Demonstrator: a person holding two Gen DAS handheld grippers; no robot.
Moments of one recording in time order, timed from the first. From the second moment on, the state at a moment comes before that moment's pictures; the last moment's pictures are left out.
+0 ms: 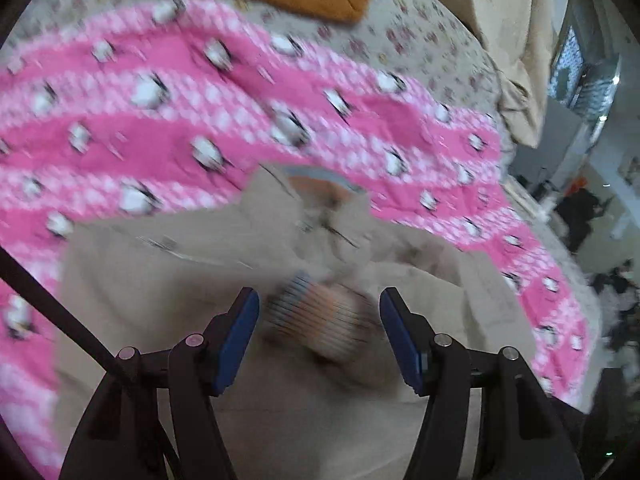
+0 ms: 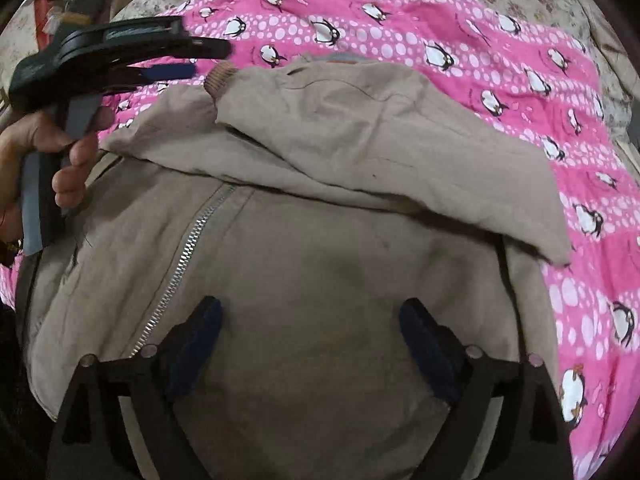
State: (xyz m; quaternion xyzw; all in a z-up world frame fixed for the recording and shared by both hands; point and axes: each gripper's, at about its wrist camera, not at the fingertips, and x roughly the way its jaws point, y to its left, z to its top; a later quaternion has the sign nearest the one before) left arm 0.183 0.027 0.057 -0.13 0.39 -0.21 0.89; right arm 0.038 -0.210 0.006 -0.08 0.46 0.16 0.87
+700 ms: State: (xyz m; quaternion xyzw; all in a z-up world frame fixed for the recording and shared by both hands) left arm 0.131 0.177 0.088 -0.22 0.33 -0.04 0.92; right arm 0.046 -0.190 -0.007 -0.08 0.47 0.14 0.87
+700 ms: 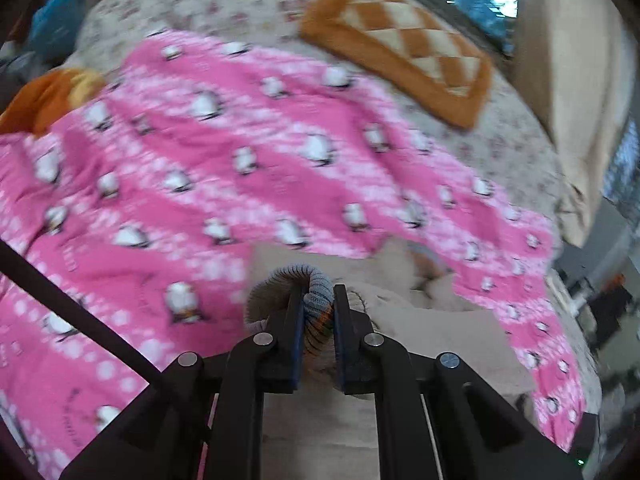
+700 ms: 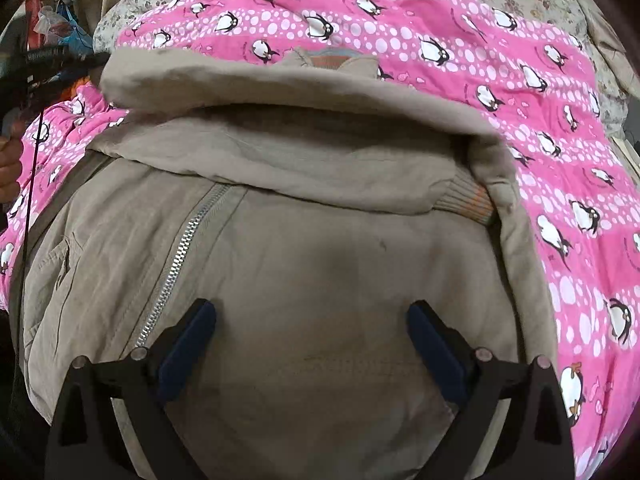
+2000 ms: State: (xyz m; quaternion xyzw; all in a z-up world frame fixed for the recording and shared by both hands) left arm 0.155 0.120 0.033 -0.11 0.43 0.08 0.89; right arm 0.214 -0.252 0.067 0.00 0.30 0.02 0.95
